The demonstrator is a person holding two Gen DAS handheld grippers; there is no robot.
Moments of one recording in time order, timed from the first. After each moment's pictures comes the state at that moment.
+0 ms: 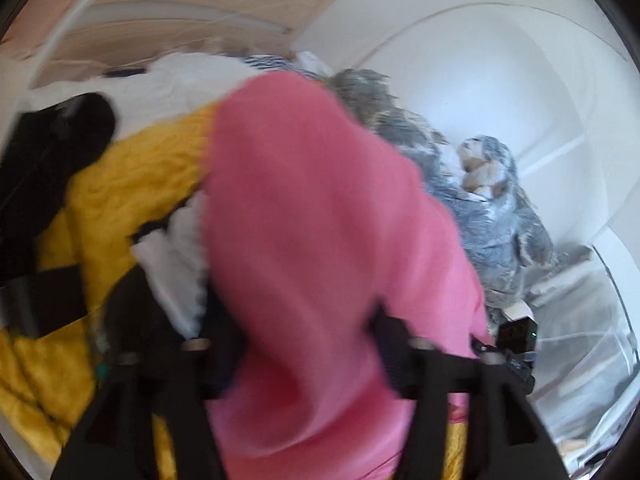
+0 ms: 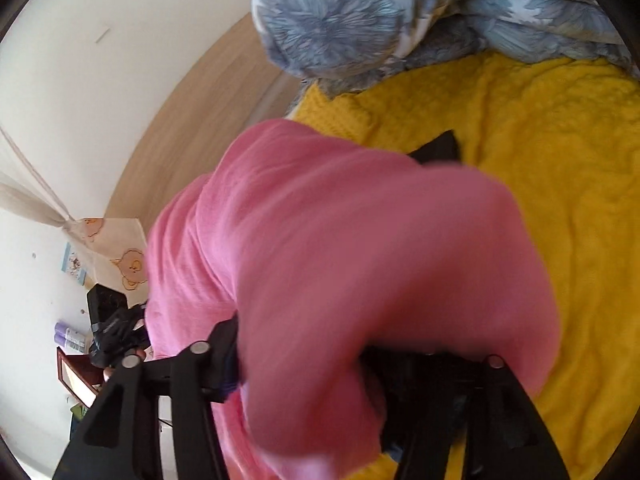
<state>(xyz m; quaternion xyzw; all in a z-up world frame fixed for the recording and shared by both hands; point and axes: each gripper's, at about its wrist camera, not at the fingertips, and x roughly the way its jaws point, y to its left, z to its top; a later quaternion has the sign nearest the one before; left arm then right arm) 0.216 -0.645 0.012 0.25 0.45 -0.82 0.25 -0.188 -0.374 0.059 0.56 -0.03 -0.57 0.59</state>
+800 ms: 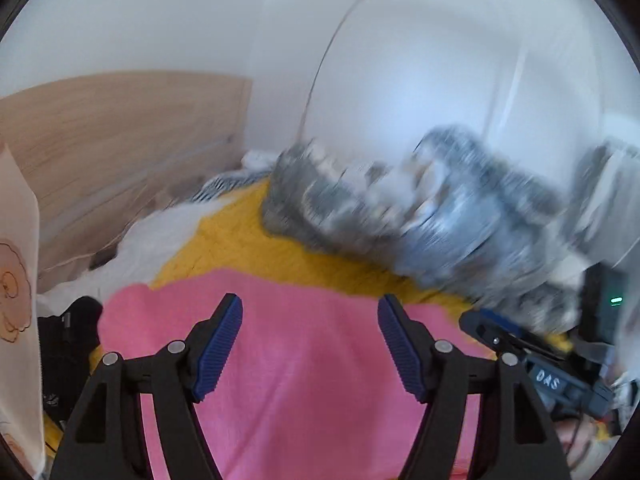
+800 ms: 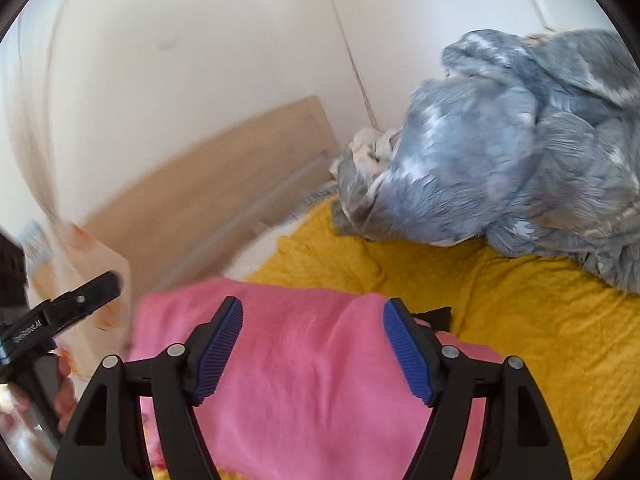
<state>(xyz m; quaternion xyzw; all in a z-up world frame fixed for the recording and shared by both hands) 0.091 -0.577 0.113 0.28 0.20 -0.88 0.33 -0.086 -0.416 0.145 0.31 0.06 -0.78 0.54</state>
